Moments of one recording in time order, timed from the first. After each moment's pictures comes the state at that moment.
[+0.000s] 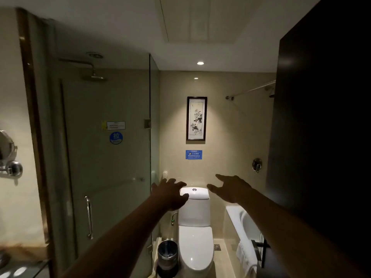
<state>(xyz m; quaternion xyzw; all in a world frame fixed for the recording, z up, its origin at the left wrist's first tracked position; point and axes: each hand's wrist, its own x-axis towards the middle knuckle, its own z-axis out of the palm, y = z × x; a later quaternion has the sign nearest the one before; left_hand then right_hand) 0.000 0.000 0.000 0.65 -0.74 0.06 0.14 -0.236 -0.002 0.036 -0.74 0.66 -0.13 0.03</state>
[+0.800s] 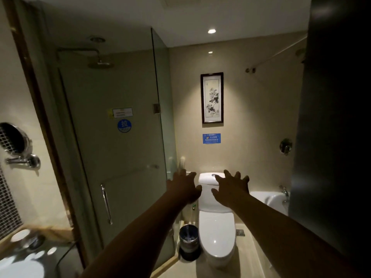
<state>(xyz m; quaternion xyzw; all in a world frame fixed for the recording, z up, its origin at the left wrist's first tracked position) -0.055 -0.071 -0.030 0.72 -0.68 0.02 0.16 -0.223 -0.114 -0.047 -0.78 0.62 -0.06 -0.08</state>
